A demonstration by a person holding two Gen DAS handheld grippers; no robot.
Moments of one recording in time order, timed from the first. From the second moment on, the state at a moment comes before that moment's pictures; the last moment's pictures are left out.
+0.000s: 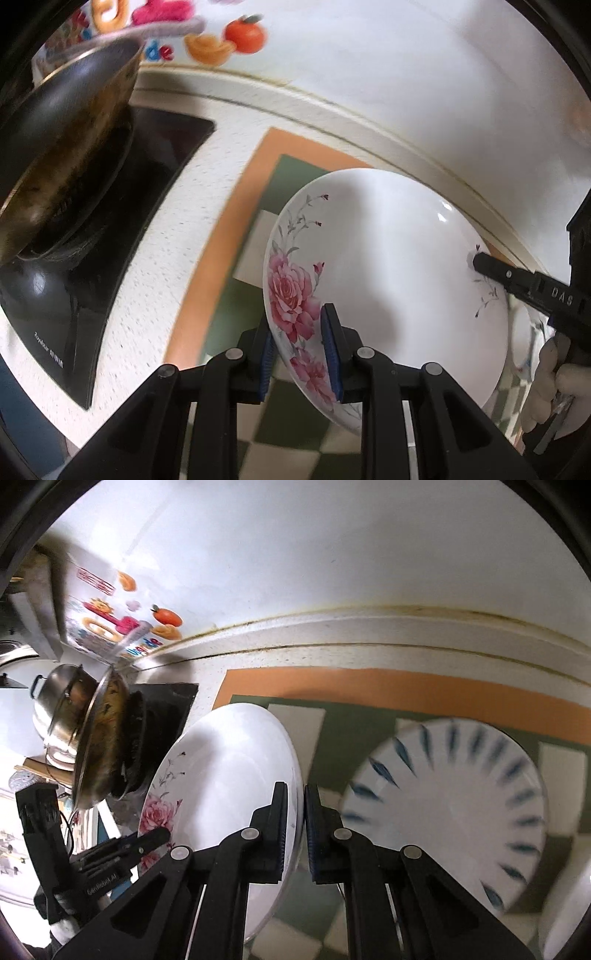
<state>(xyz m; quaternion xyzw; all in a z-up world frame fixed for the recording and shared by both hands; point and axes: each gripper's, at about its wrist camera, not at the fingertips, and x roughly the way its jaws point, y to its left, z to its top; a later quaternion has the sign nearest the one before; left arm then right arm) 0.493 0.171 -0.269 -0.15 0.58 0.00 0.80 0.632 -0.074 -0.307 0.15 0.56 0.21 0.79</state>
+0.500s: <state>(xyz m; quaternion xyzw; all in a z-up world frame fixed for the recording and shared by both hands) 0.441 0.062 -0.248 -0.08 0.59 -0.10 0.80 0.475 -0.207 -0.267 0.22 0.52 0.15 0.81</state>
